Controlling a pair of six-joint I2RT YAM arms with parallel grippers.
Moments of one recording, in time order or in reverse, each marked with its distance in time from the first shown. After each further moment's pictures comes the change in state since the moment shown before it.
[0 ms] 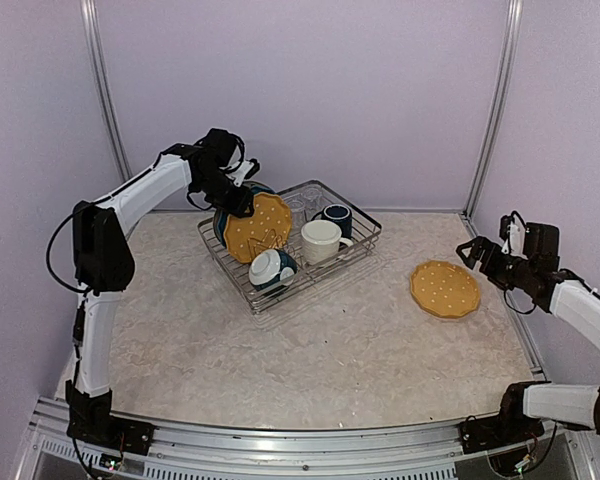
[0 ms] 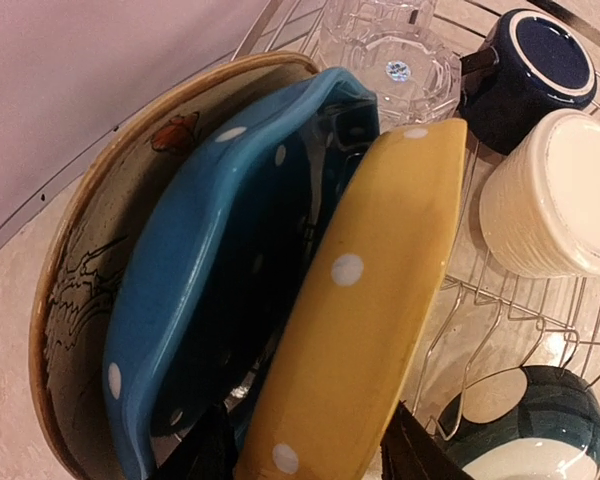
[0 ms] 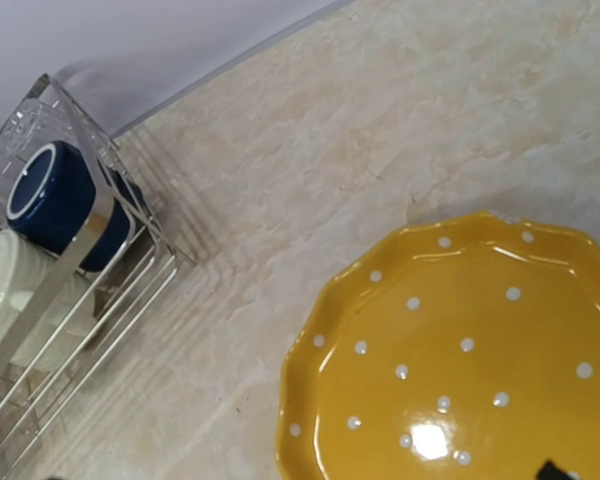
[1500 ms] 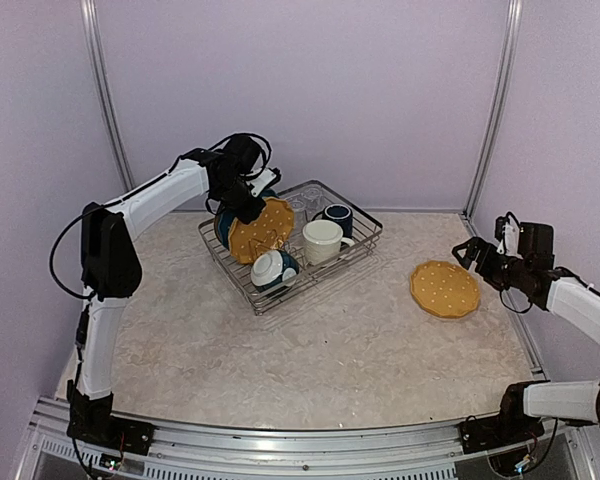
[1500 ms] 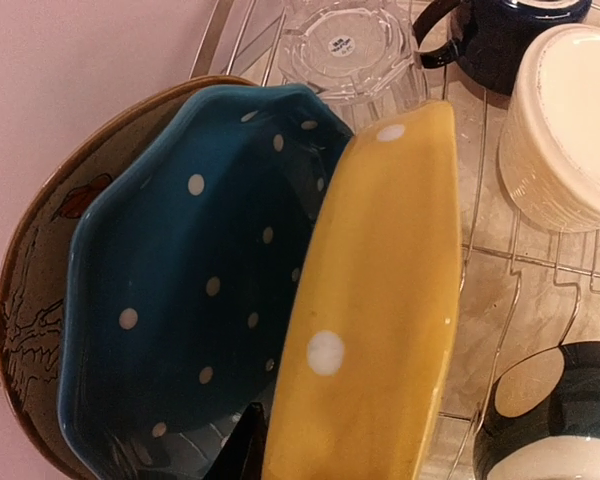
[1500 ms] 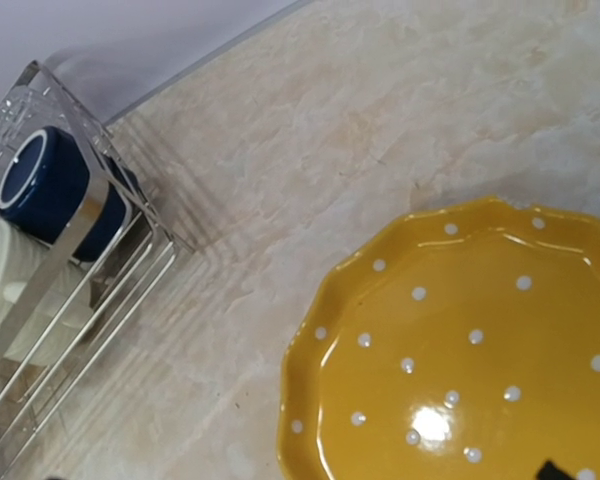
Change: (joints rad) left arm -0.111 0.000 -0.014 0.013 -0.230 0.196; right arm 0.034 0.042 0.006 0.012 0.026 0.016
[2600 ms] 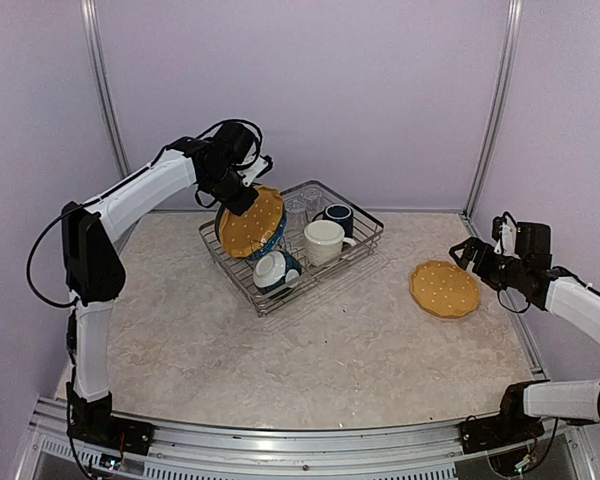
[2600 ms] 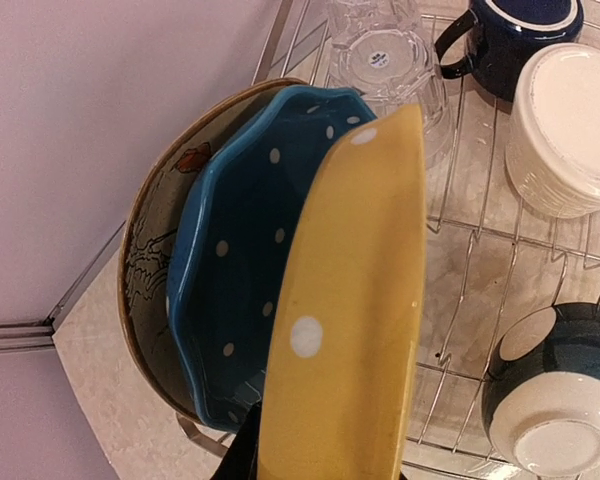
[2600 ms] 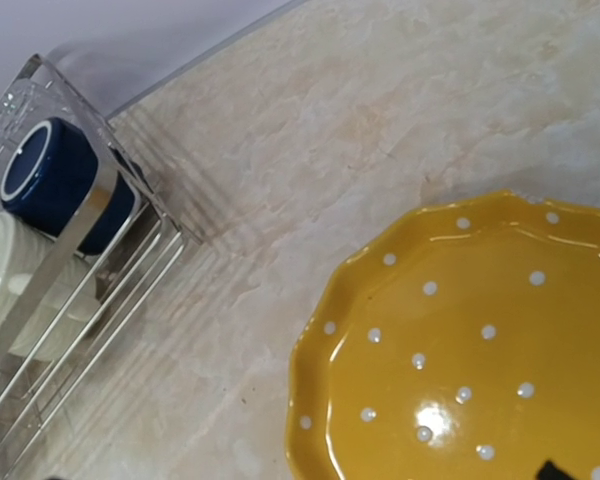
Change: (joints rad) left arm -0.024 -0.128 -0.064 -0.031 -0.088 -0.040; right arm 0.024 0.006 0.002 0.003 0.014 0.007
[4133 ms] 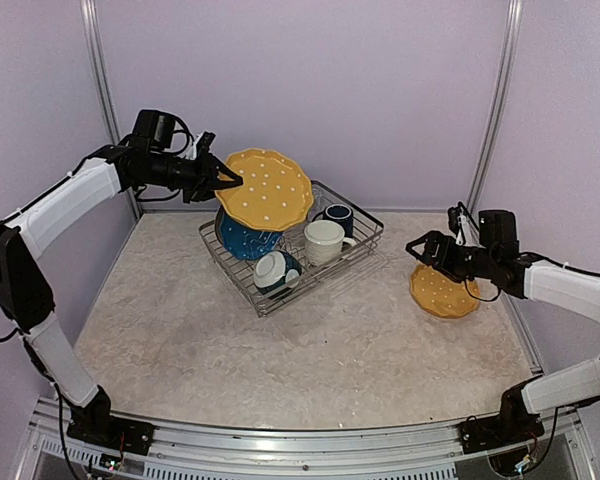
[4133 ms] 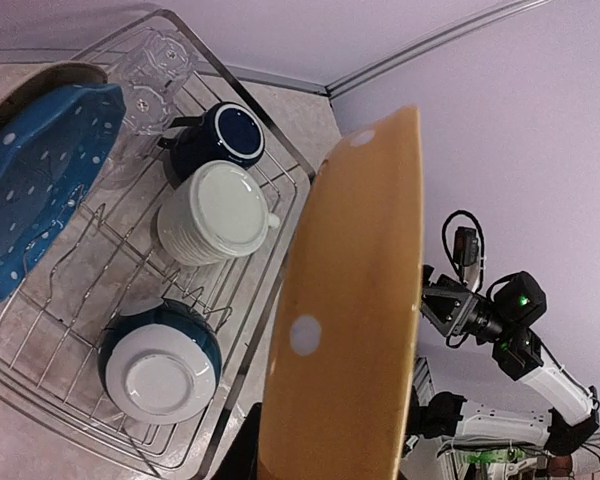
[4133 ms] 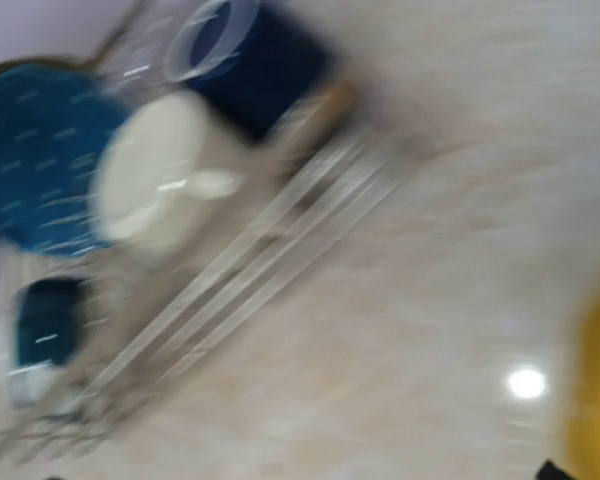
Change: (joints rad) left arm 0.213 -0.460 -0.507 0.382 0.884 -0.887; right arm 0.242 0.156 0.091 0.082 -0.057 0.079
